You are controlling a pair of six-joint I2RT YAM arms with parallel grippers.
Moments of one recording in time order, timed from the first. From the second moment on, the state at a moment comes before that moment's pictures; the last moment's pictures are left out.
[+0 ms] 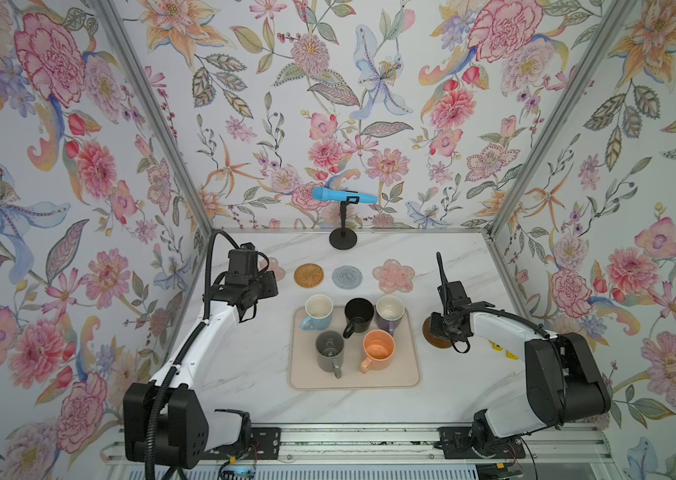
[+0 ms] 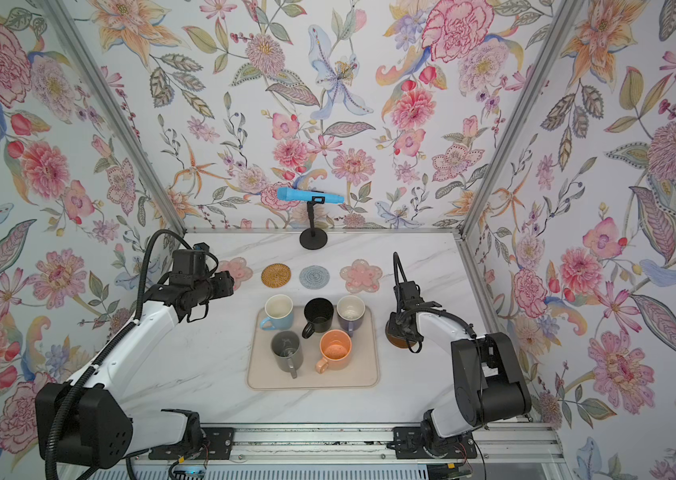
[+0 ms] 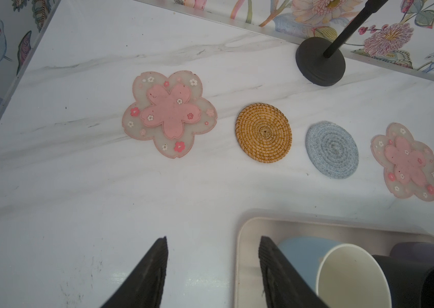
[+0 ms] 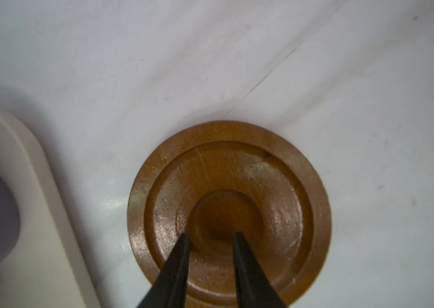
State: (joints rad) left arm -0.14 1.31 1.04 -0.53 -0.04 -0.29; right arm 0.23 1.52 0.78 -0.49 0.07 0.43
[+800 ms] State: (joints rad) left arm -0.14 1.33 1.05 -0.54 -0.06 -0.30; right arm 0.21 1.70 0.95 -0.42 0.06 0.43
